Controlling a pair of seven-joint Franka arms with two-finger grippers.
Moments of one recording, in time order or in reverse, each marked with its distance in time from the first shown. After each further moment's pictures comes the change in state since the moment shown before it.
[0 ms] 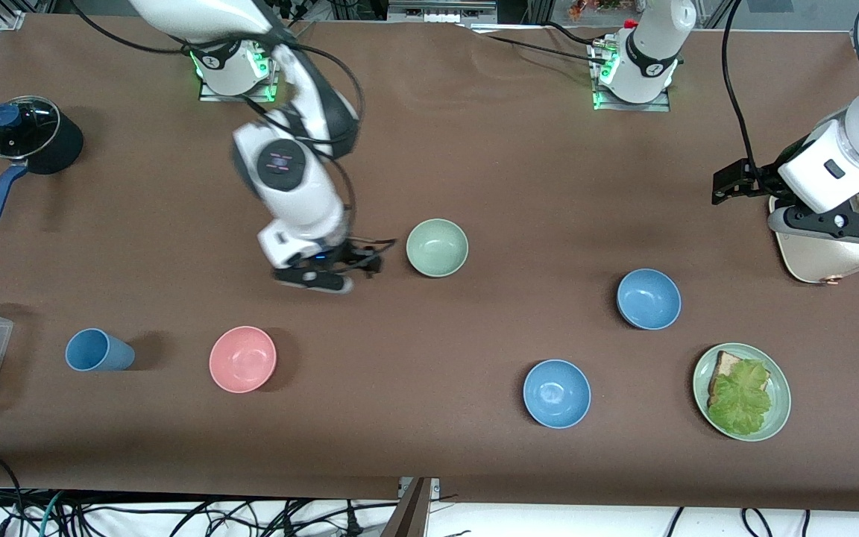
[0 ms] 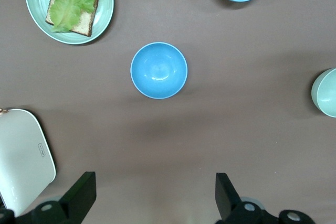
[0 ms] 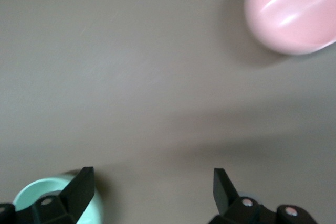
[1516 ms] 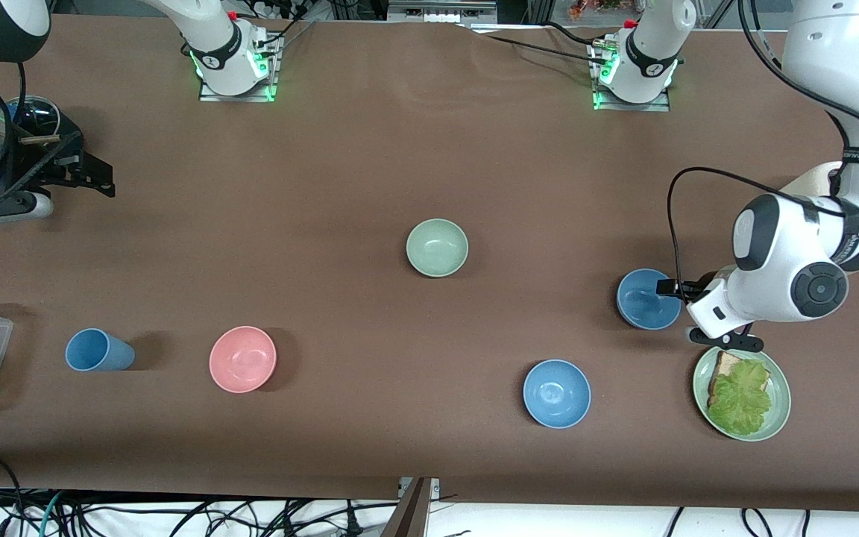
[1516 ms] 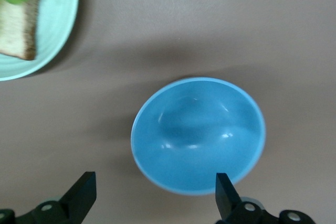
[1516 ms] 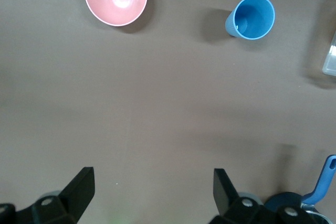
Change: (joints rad) left arm 0.053 0.447 0.004 -0.154 0.089 0.499 0.060; right arm -0.027 -0.349 -0.436 0.040 0.027 -0.586 -0.821
